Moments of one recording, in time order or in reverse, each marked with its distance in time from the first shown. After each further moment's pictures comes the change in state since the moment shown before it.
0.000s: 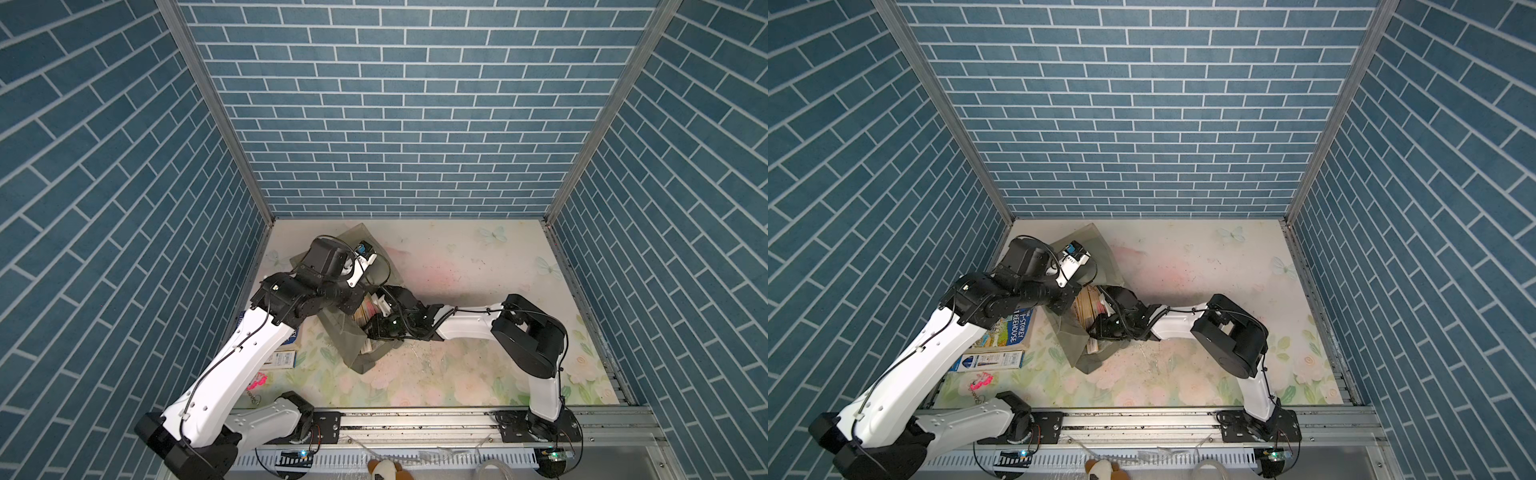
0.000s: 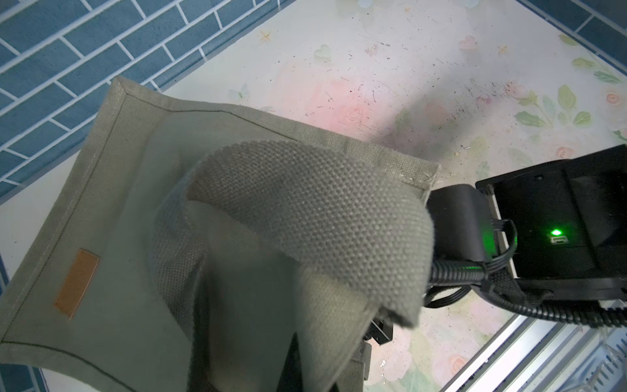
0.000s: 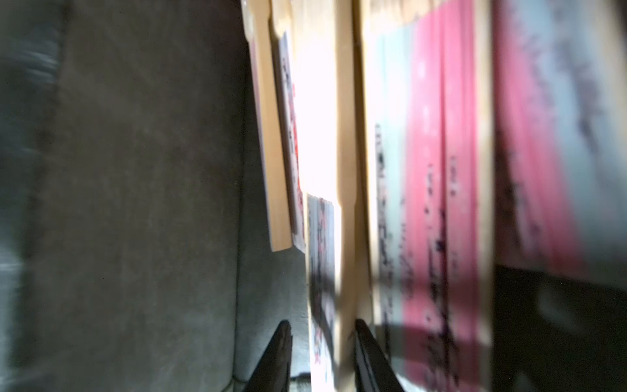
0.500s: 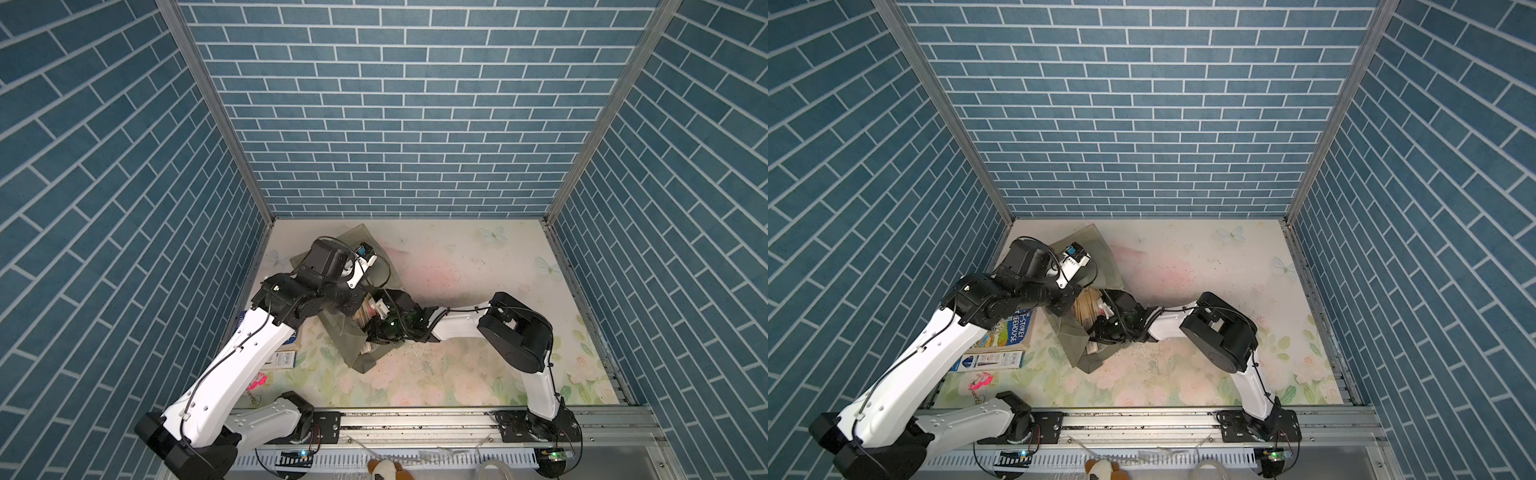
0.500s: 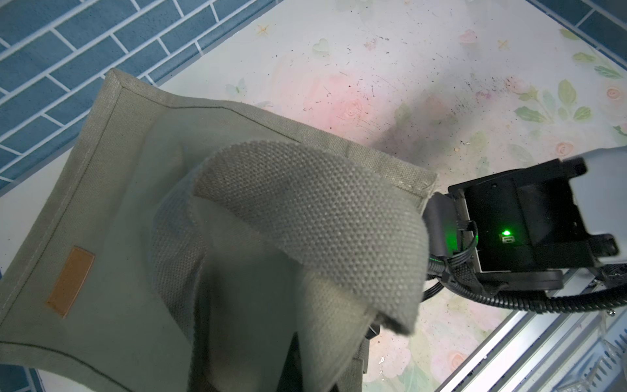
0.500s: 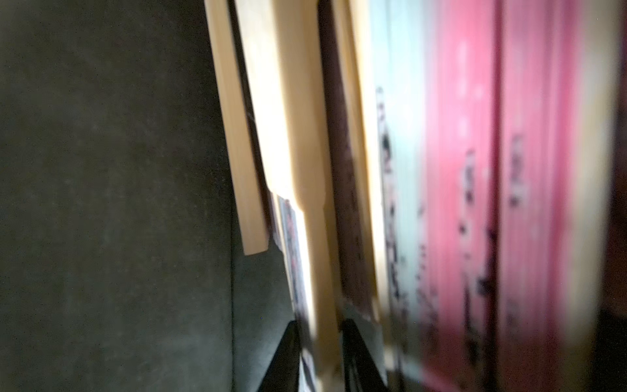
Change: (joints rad) left arm 0.000 -0.003 -0.012 -0.001 0.005 0.000; right arm -0.004 0.066 0.001 0.092 -0.081 0.080
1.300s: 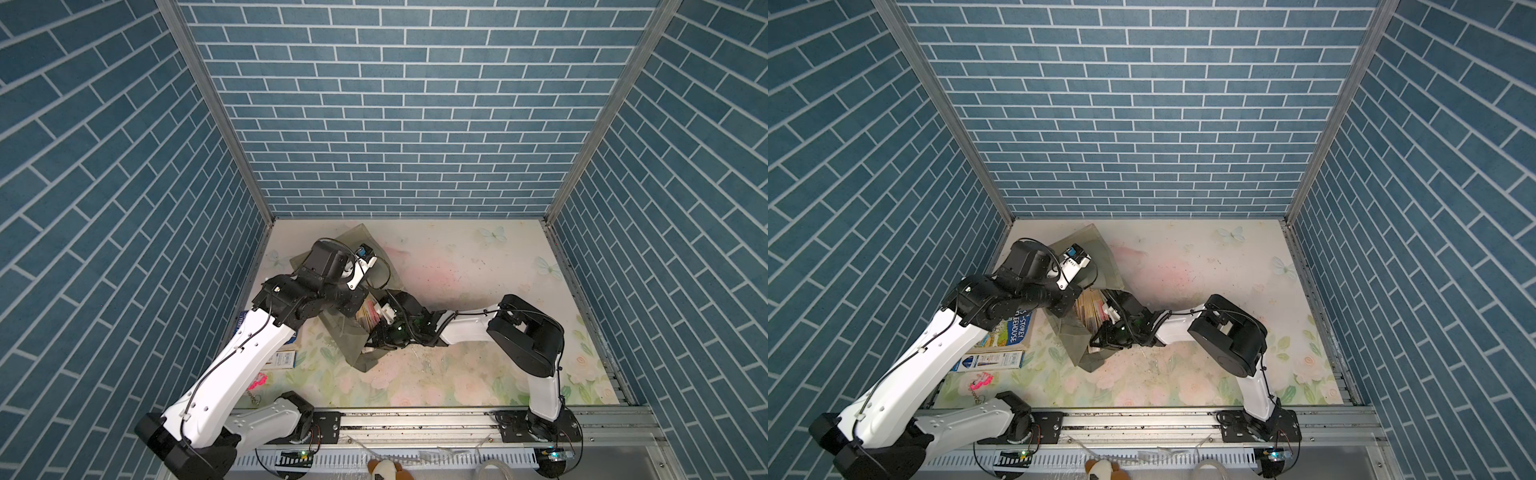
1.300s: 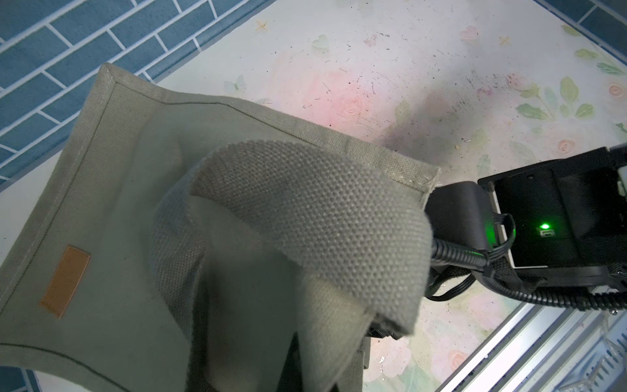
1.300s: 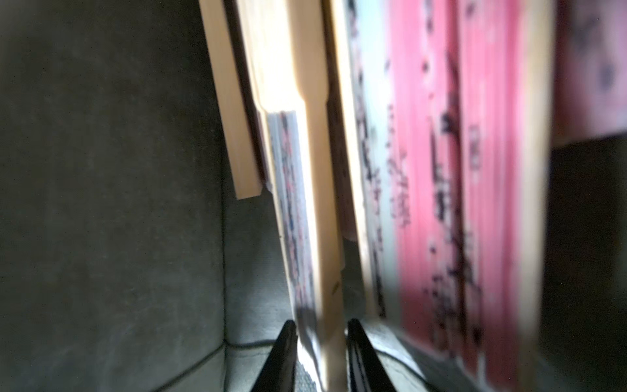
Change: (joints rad) left arm 0.000 -0.006 -0.017 0.011 0.000 0.000; right arm -0.001 -0.073 -0.101 0.006 -0.033 -0.006
